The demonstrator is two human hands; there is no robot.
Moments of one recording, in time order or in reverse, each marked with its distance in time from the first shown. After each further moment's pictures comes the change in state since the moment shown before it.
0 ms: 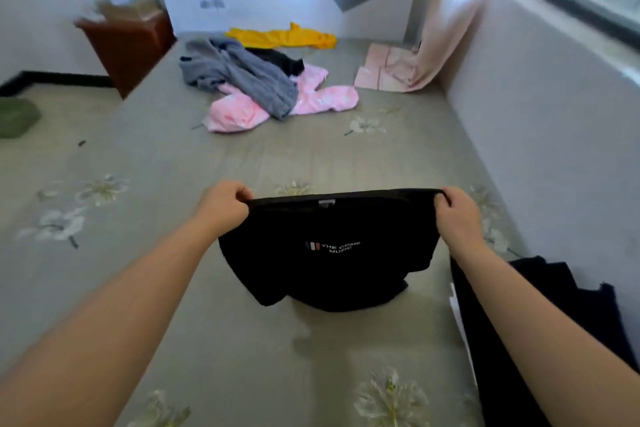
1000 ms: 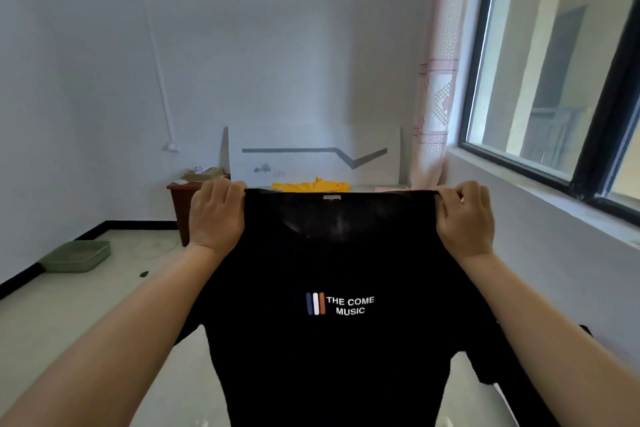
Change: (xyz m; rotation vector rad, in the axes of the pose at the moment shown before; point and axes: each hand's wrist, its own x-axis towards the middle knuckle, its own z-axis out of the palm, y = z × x) left_hand -0.249 -0.009 -0.273 0.469 1.072 0.883; right_hand -0.225 -0.223 -0.153 -0.182 0.836 -0.765
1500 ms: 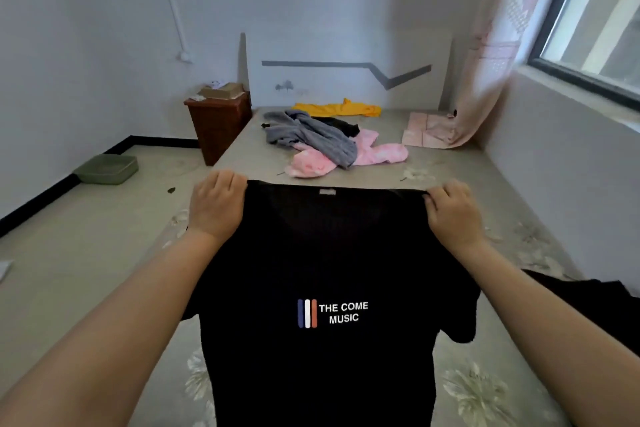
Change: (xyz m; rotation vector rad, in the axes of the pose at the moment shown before) left_hand -0.092 -0.062 0.090 0.105 -0.450 -0.073; right_hand -0.094 -0.014 0.140 0.109 -0.512 0.078
